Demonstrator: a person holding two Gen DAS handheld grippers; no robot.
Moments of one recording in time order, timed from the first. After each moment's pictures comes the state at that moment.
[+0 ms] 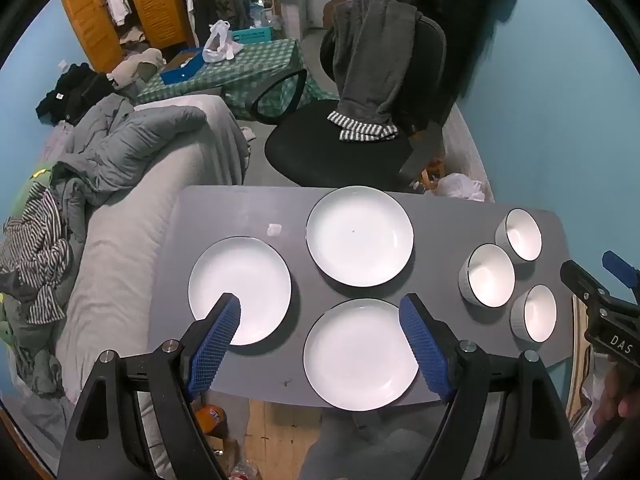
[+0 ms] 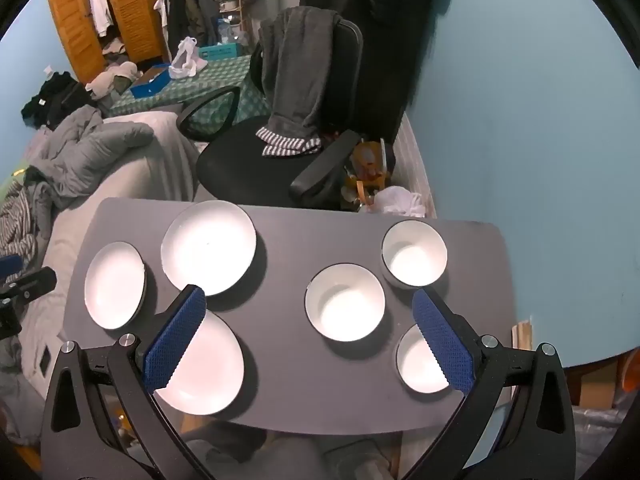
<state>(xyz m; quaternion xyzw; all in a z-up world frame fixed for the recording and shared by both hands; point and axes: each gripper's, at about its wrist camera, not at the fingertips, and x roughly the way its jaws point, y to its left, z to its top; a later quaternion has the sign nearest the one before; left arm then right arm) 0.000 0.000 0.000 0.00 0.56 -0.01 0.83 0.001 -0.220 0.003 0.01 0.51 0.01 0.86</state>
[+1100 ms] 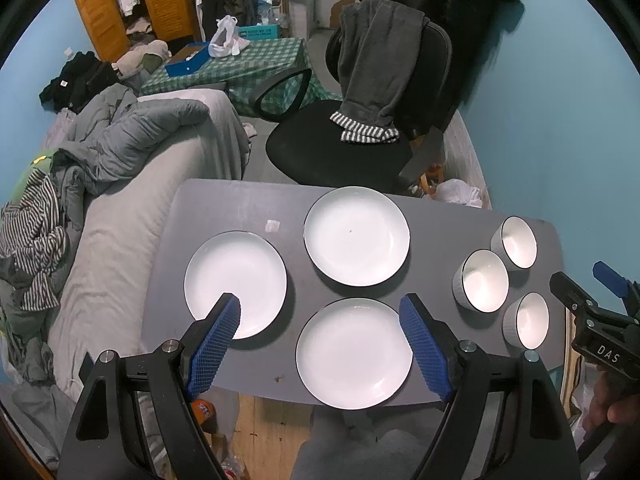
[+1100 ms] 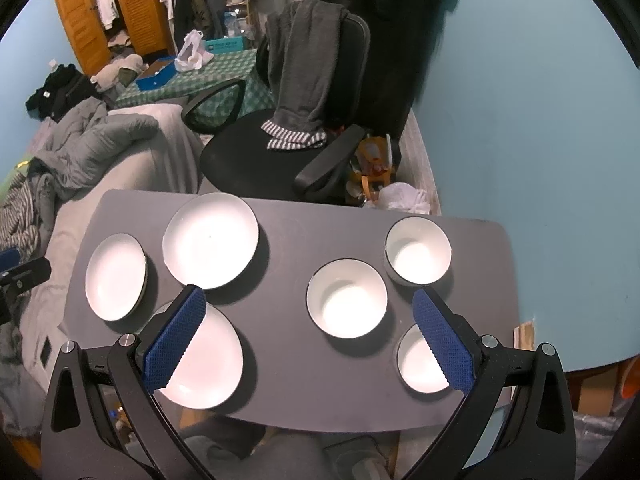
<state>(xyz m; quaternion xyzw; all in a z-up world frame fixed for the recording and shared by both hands) -0.003 0.010 0.005 -0.02 0.56 0.00 0.83 -0.001 -0.212 -0.004 0.00 0.51 0.02 0.86</state>
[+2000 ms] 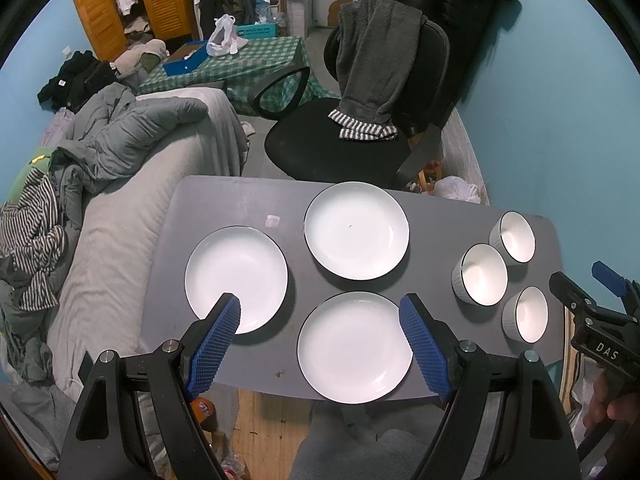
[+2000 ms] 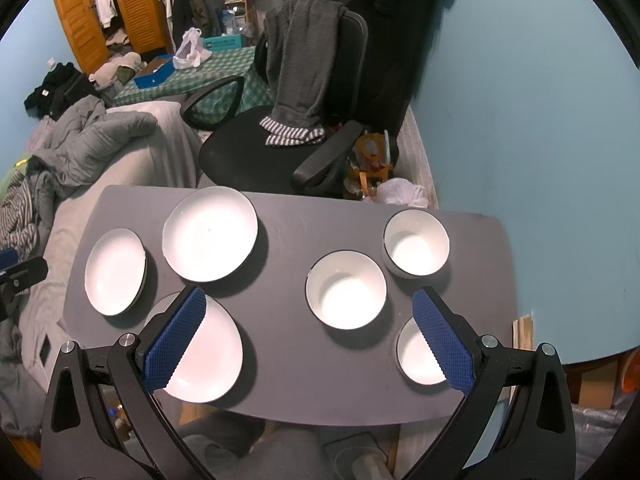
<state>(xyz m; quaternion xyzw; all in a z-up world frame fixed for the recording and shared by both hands) -0.010 0.006 0.002 -0.02 0.56 0.00 0.83 -0.004 -0.214 -0.004 0.00 0.52 0.02 0.85</state>
